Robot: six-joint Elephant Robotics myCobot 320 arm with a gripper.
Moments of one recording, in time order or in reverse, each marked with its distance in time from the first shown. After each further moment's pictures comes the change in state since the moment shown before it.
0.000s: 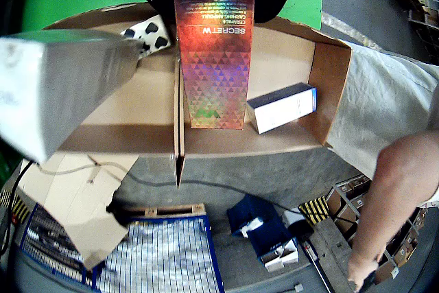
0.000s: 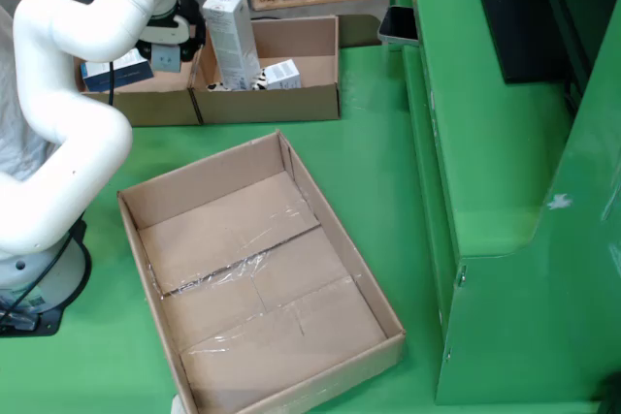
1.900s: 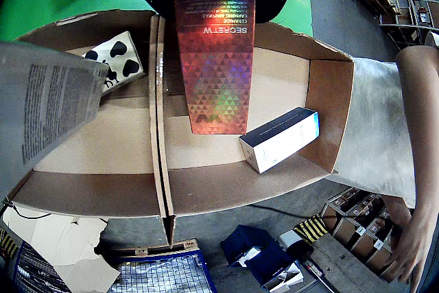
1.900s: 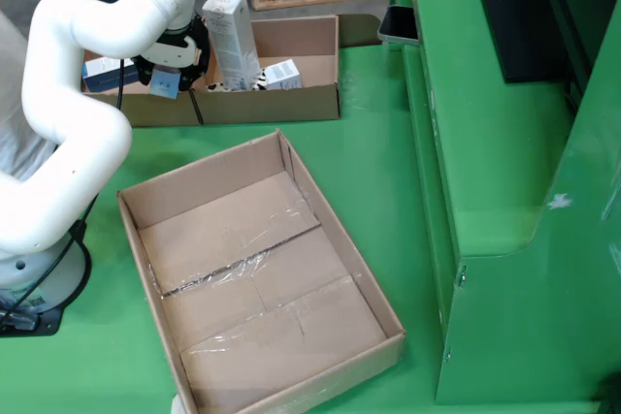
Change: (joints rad) arm 0.000 0.005 -0.272 0.008 0.017 -0.002
